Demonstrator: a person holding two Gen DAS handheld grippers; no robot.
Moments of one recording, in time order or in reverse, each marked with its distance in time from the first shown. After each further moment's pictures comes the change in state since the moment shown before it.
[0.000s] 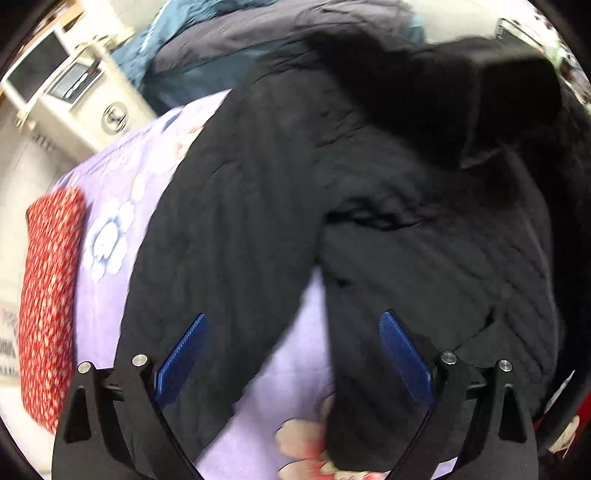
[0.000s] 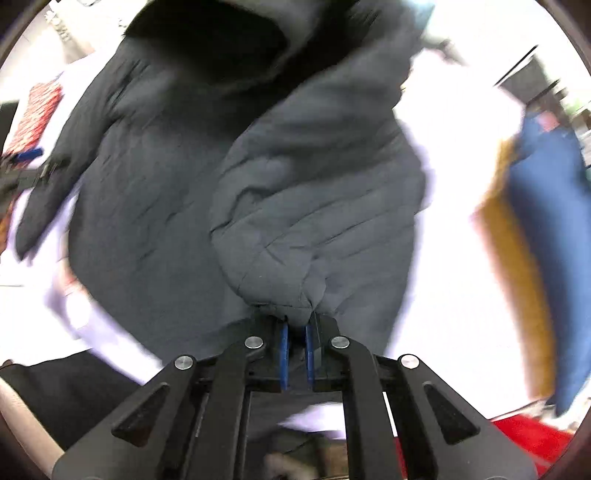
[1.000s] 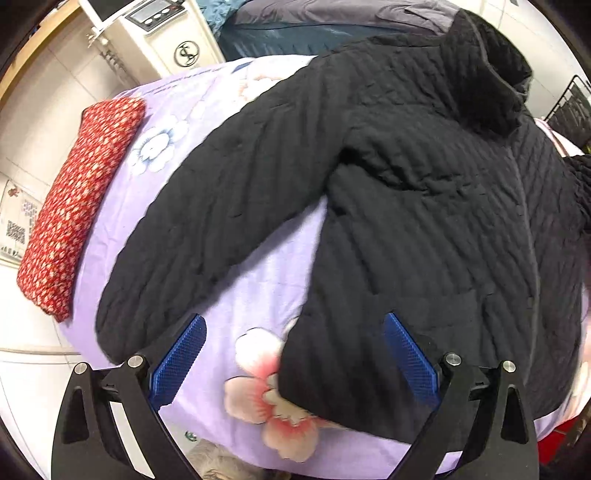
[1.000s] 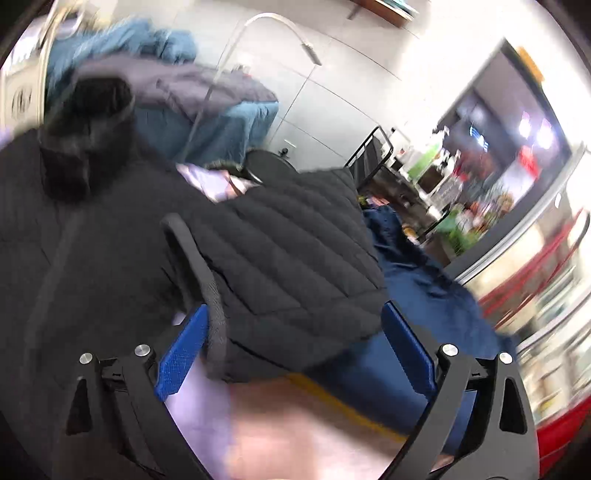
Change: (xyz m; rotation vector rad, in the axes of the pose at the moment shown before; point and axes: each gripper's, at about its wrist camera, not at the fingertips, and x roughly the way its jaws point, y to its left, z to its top) left arm -0.046 -0.024 -0.051 -0.326 0.109 0.104; right arm 0.011 -0.110 -0.024 0.041 -0.433 -0.535
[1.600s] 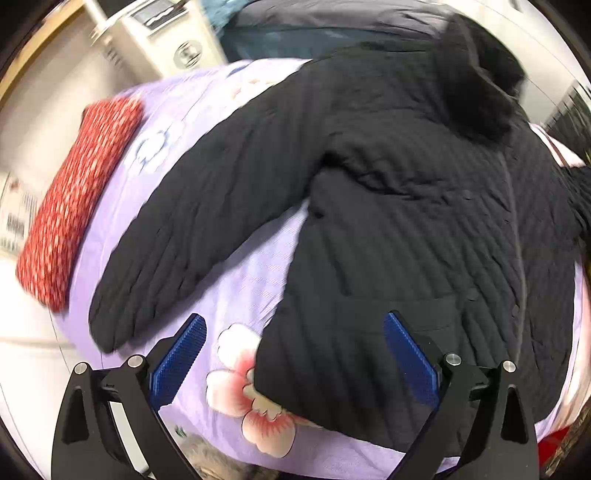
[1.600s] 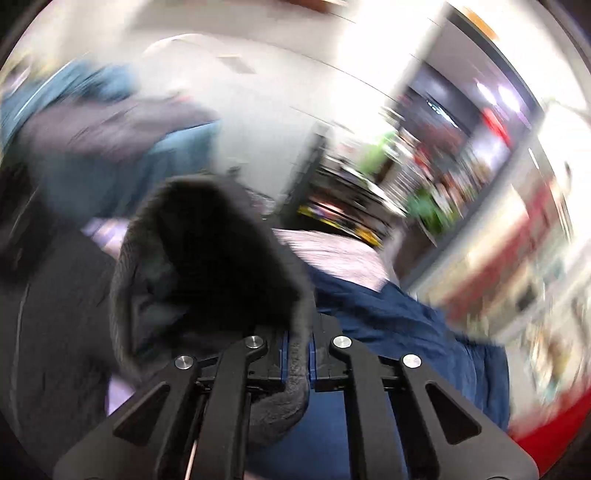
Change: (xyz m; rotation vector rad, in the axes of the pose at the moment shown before) left arm -0.006 -0.001 -0.007 -0.064 0.010 0.007; right arm 0.068 -0.203 0.038 0.506 0.077 -0.027
